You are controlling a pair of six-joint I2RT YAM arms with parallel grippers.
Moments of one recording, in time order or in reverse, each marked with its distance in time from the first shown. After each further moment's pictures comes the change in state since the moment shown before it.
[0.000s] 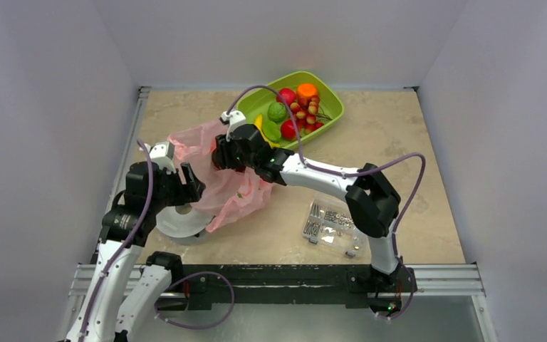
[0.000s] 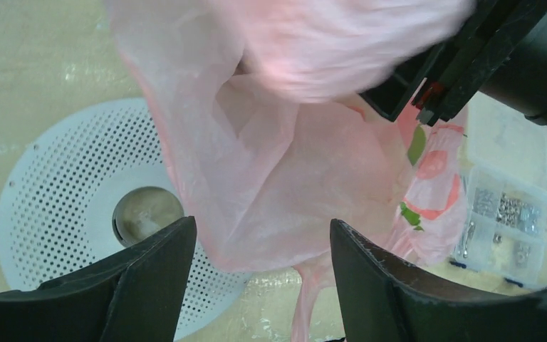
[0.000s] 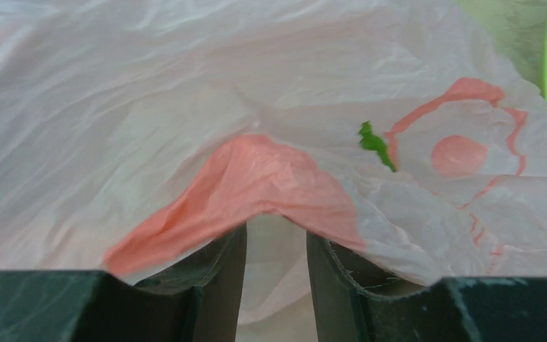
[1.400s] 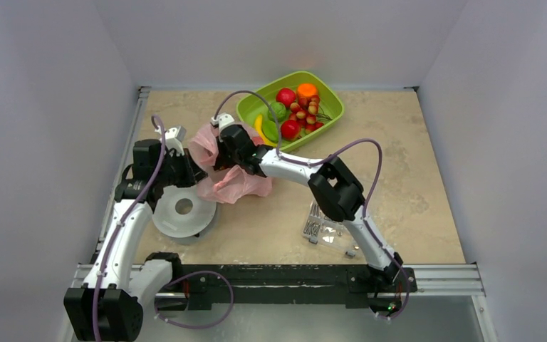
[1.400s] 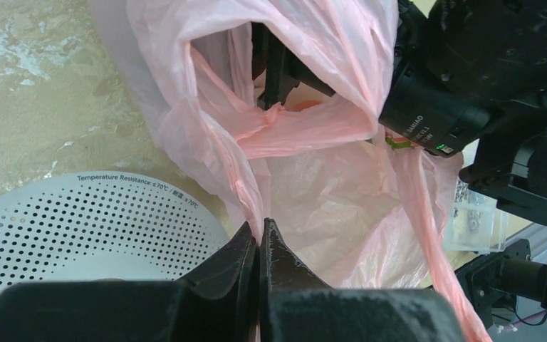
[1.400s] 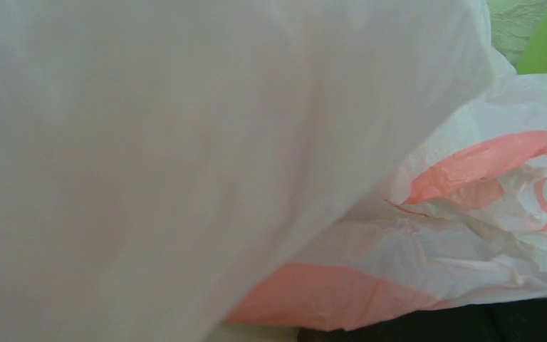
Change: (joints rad) left arm 0.164 0.291 -0.041 0.242 0.351 0.073; right arm -0.050 0.369 0.291 -0.055 0.121 -0.148
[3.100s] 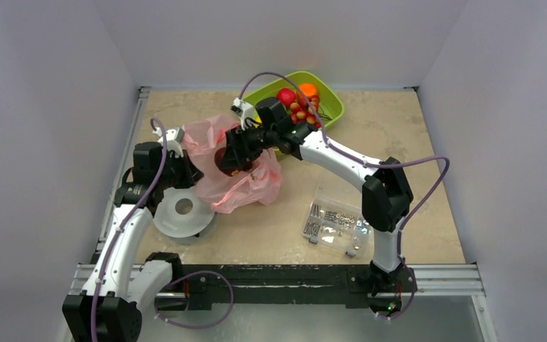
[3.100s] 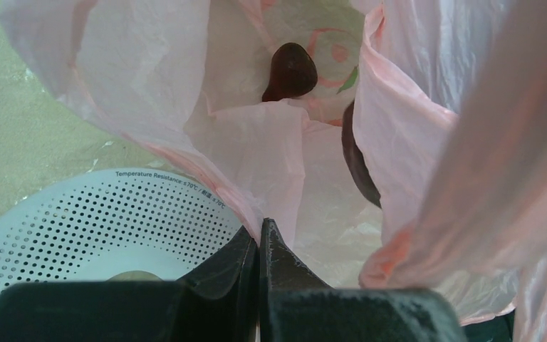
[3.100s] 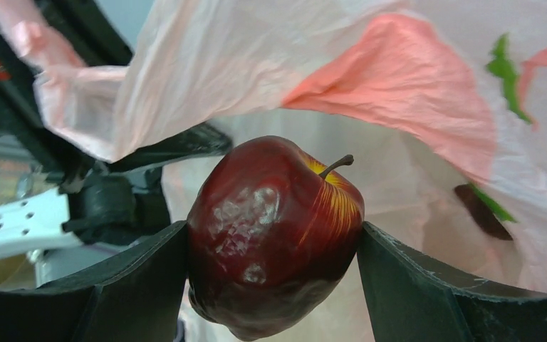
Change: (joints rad) left arm -0.021 -0.038 -0.017 0.003 -0.104 0.018; right arm -0.125 -0.388 -0.165 -0.259 -0.737 0.109
